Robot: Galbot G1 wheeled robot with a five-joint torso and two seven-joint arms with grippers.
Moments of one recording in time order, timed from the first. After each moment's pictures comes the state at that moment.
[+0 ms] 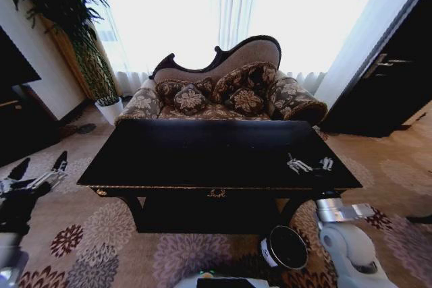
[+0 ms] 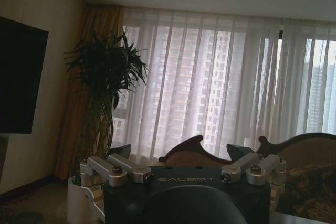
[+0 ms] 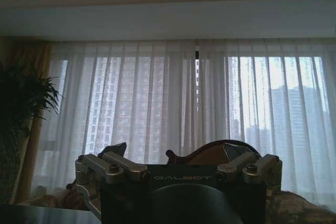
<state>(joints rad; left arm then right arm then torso) 1.78 -1.40 -1.39 -2.45 -0.88 0.19 0.18 -1.53 1.16 0.80 2.17 0.49 0.22 -0.12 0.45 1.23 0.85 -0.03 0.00</state>
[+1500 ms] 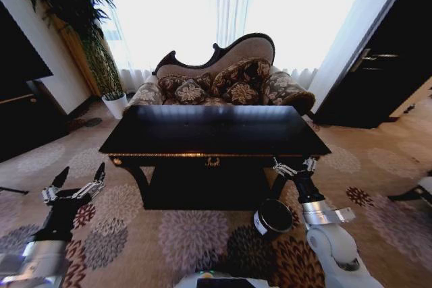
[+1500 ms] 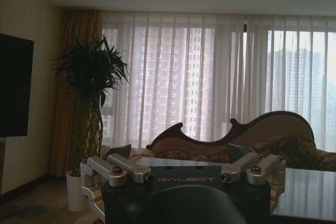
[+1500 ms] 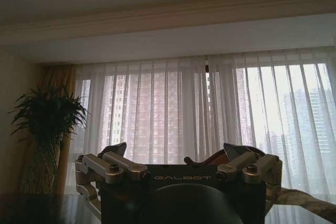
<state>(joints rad) 1.82 -1.56 -1.19 -2.50 -0.58 0.09 0.29 -1.52 1.22 0.75 2.11 0.48 0.31 -0.19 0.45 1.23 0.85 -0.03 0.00</state>
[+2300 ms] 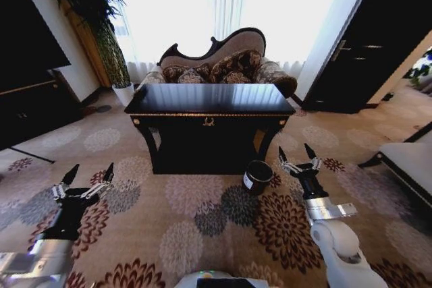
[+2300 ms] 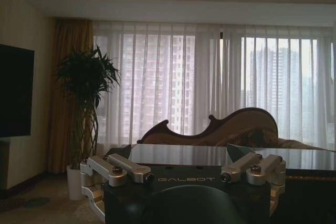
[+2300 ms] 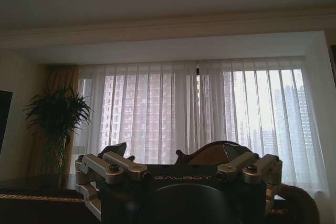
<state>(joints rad) 1.81 -1.55 -1.16 -2.48 -0.55 0.06 0.35 -1.49 1.21 0.77 2.05 0.48 0.30 -0.20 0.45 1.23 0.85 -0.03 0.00</state>
